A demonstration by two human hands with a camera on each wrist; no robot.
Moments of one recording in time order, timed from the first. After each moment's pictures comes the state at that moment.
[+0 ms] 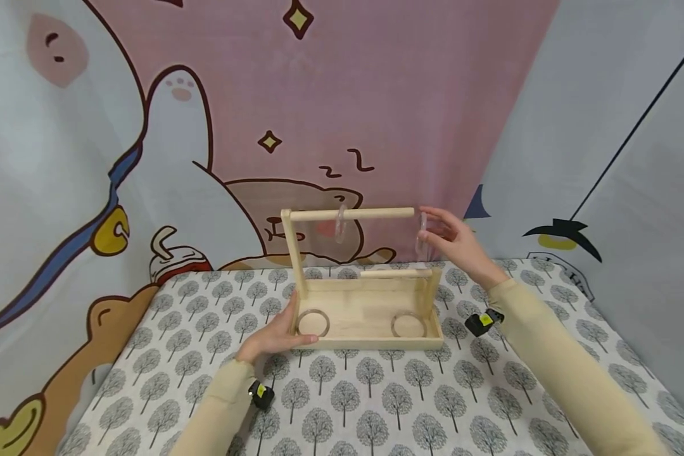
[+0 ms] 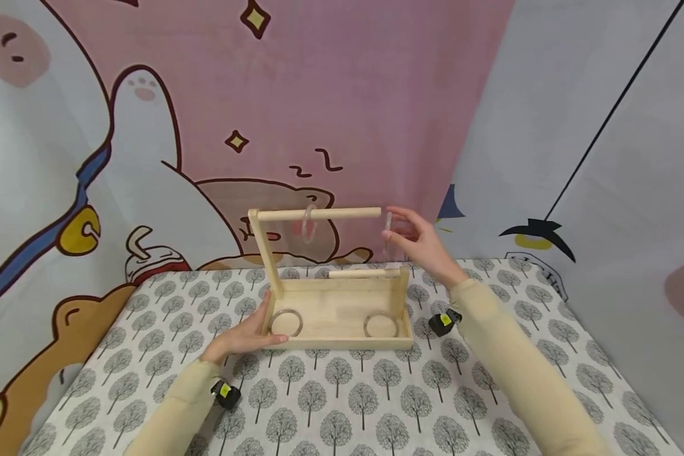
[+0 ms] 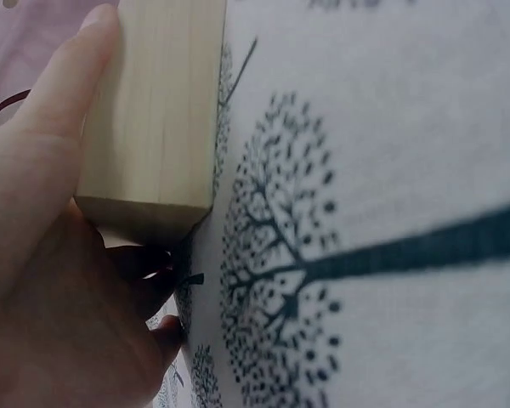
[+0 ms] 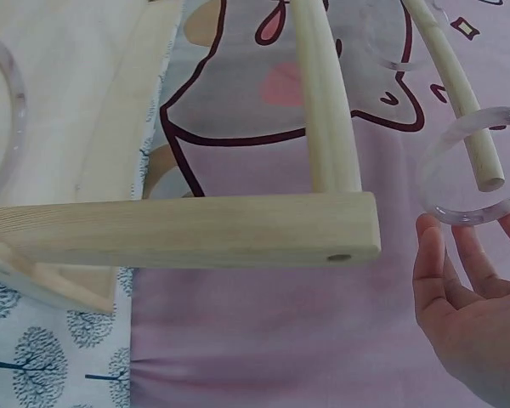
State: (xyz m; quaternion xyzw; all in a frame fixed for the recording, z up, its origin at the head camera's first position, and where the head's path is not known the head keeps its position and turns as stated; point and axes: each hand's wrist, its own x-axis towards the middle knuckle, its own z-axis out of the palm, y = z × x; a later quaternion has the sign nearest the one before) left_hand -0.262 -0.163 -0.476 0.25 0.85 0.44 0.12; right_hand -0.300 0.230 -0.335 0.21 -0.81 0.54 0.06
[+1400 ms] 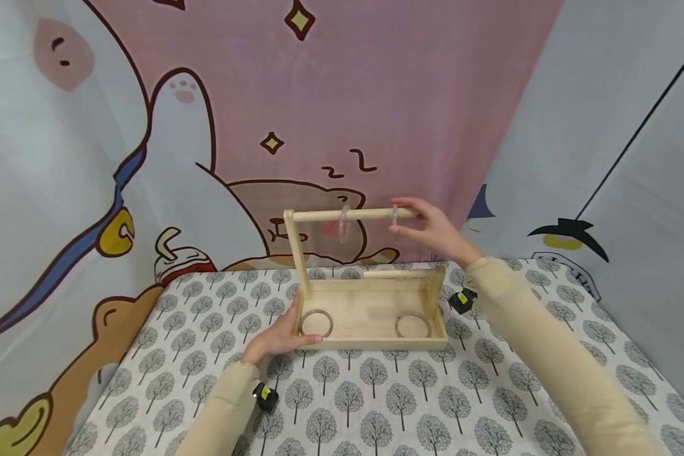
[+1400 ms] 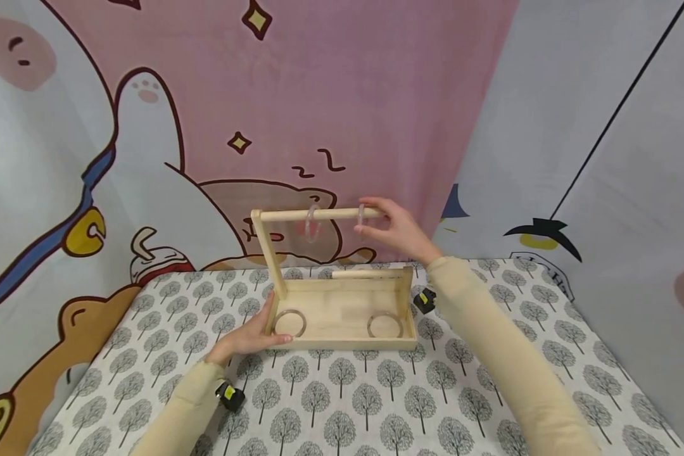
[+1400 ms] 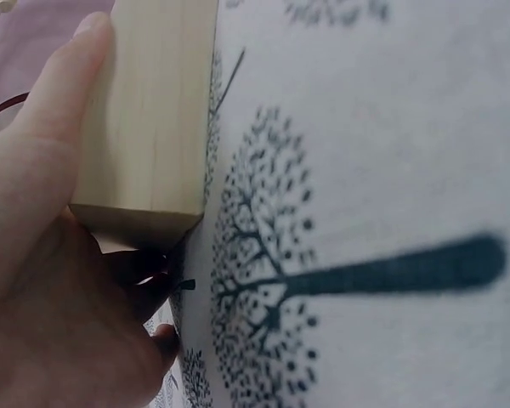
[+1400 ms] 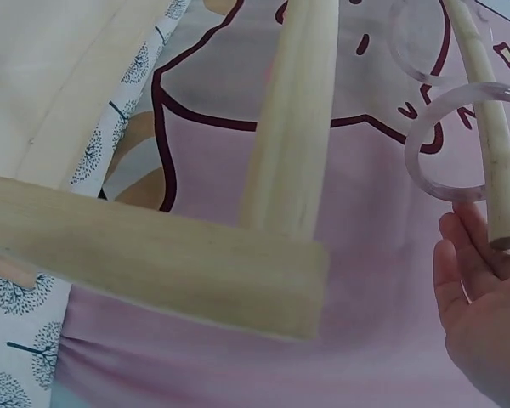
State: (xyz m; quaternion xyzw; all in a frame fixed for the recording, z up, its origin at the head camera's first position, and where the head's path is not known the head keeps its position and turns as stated) left_hand -0.265 -0.161 -0.488 0.24 0.87 0.43 0.09; right_hand -0.330 0.193 -0.314 0.28 -0.84 0.45 0.10
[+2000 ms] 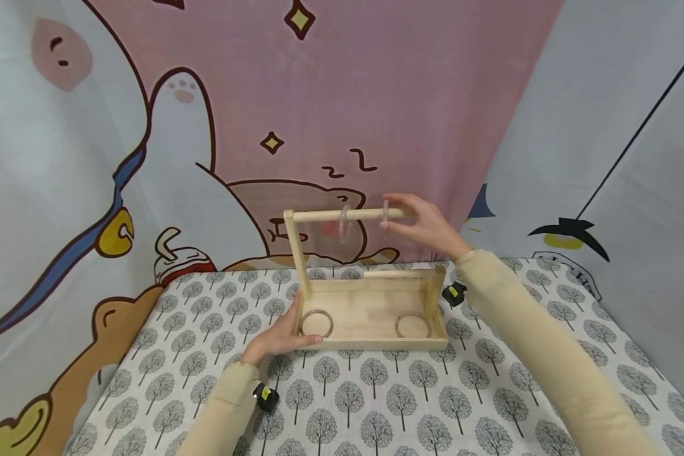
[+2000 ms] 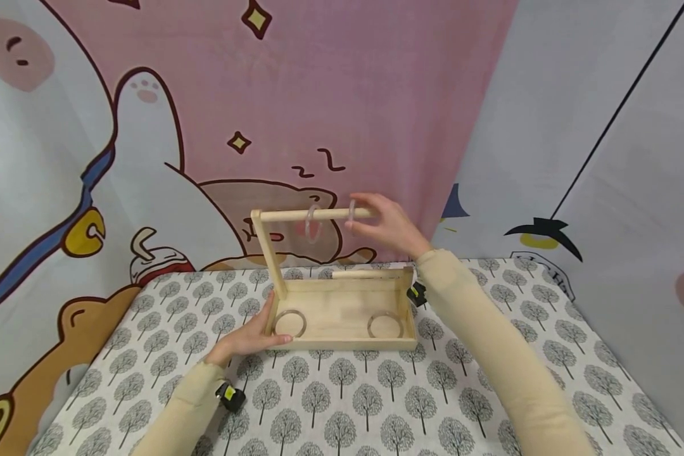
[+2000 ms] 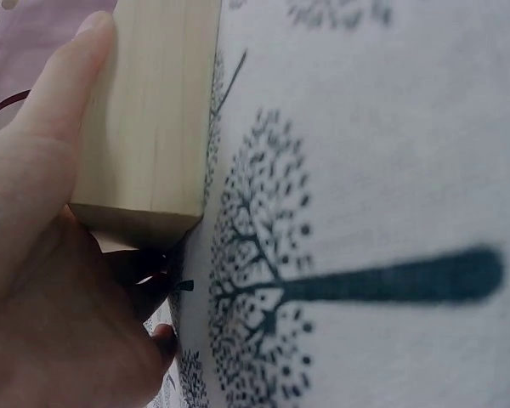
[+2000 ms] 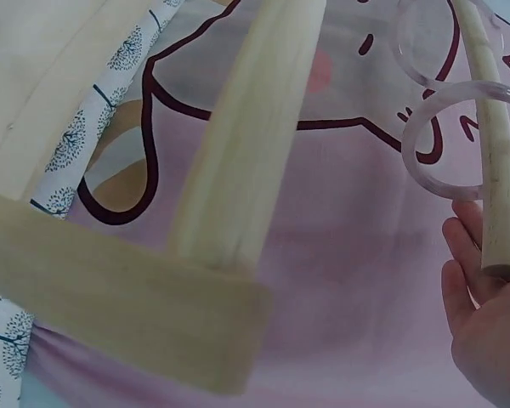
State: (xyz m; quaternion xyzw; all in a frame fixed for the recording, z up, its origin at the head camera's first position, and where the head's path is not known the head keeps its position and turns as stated) left_hand -0.261 -0.159 -0.478 0.23 0.87 0.43 0.10; right_hand -0.335 0.177 -0.306 0.29 -0.86 0.39 0.12
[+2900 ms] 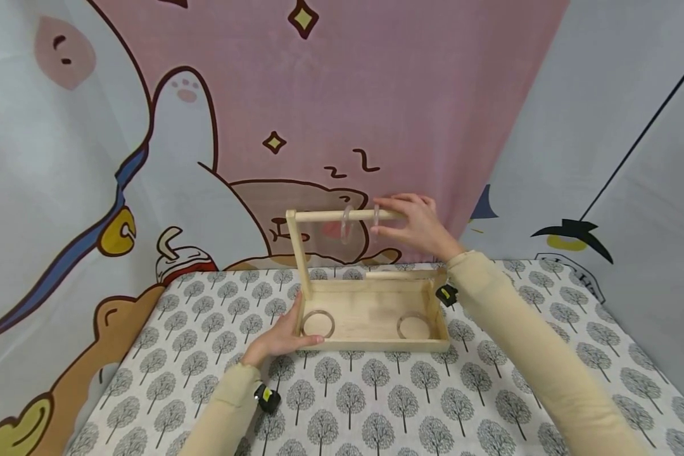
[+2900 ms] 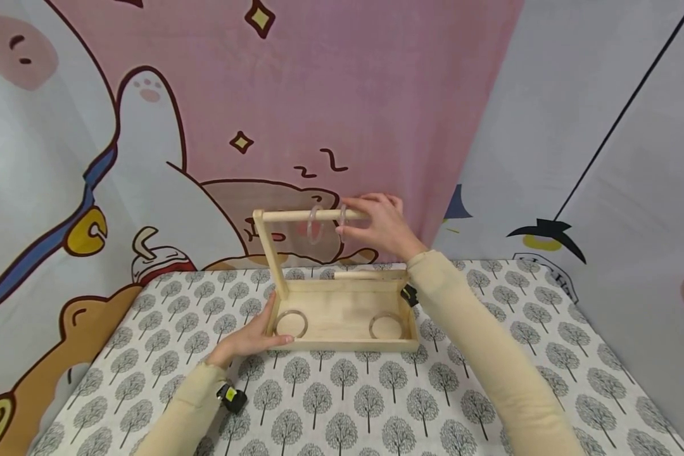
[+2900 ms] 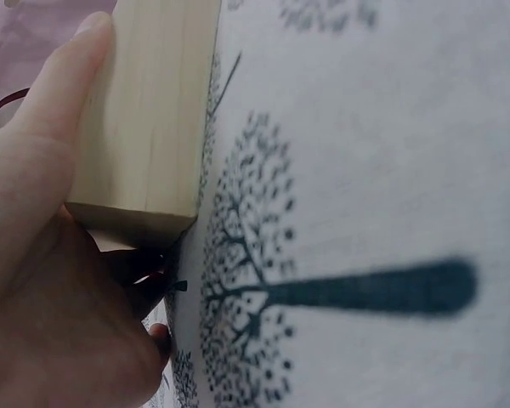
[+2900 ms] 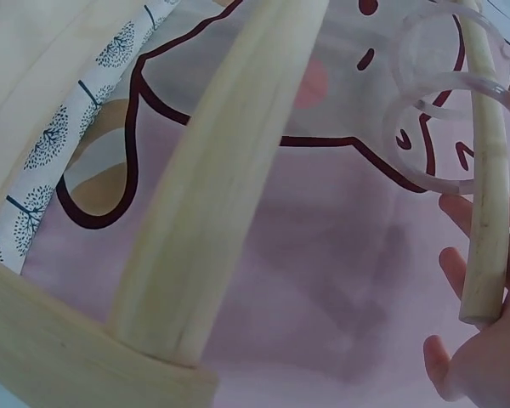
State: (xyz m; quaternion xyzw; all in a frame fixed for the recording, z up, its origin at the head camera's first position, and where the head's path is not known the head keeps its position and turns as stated) left_hand -0.261 -0.160 -0.481 0.22 0.88 0.42 0.10; right_hand -0.338 0.160 -0.306 0.30 -0.90 0.27 0.18
